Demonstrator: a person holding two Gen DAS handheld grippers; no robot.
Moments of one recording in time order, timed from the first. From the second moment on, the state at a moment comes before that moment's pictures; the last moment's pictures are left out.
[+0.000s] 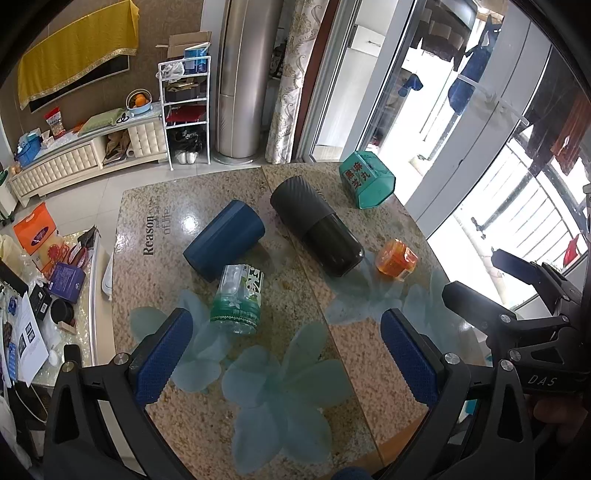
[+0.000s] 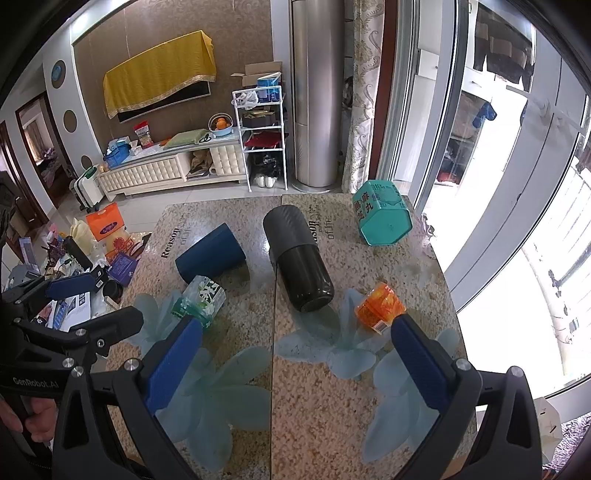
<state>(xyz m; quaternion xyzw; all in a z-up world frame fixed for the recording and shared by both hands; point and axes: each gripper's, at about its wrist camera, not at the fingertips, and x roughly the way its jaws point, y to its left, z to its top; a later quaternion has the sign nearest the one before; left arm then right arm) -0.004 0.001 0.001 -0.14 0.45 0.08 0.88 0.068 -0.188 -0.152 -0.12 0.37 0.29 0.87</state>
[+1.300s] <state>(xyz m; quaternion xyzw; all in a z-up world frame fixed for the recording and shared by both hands) -0.008 0.001 0.004 -0.14 0.45 0.08 0.88 0.062 -0.187 -0.154 -0.11 0.38 0.30 0.87</state>
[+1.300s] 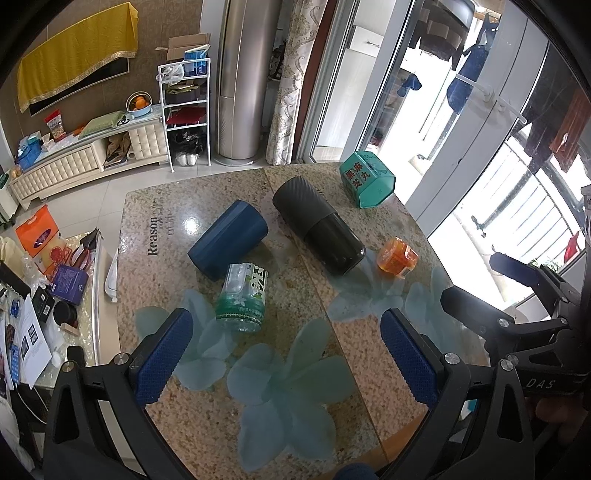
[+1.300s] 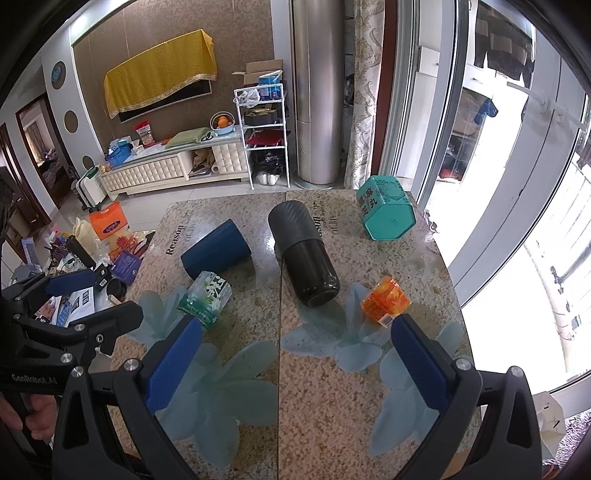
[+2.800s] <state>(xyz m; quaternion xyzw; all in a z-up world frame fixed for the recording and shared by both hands) -0.019 0.055 -0.079 -0.24 0.49 0.14 0.83 0.155 -0.080 -0.192 -0.29 0.43 0.35 0.78</state>
